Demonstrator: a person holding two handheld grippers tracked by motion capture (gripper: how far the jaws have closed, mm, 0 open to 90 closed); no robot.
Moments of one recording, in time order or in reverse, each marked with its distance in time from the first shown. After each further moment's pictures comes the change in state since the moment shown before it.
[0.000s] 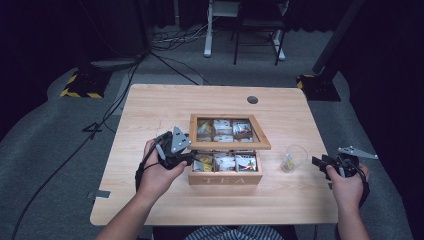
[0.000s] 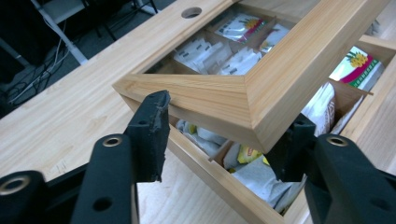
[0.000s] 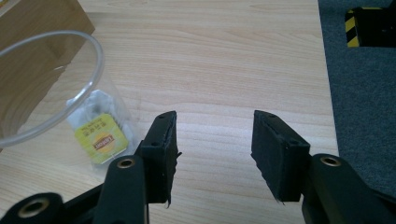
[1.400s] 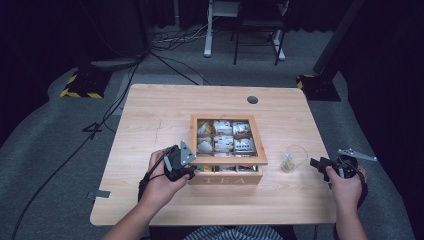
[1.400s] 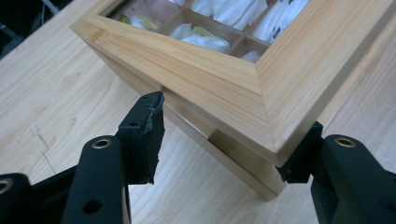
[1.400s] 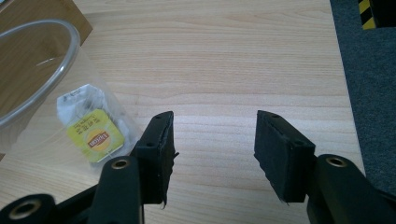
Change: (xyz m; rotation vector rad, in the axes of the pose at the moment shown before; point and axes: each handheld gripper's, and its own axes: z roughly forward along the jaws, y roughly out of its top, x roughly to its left) left arm -0.019 -0.028 0.019 0.160 -0.019 0.038; right arm -0.007 -0.010 0.009 0.005 0.039 0.075
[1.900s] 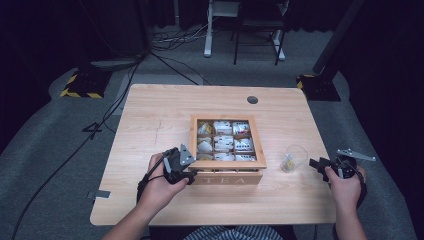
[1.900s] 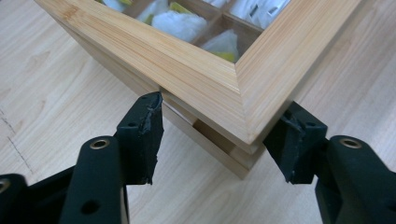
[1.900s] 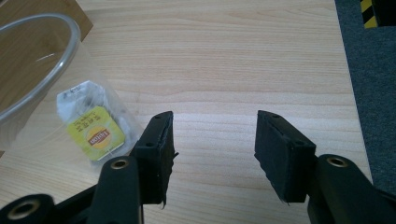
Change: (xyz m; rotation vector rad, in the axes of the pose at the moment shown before) left arm -0.004 -0.004 -0.003 0.058 -0.075 -0.020; right arm 0.001 -0.001 0.002 0.005 0.001 -0.007
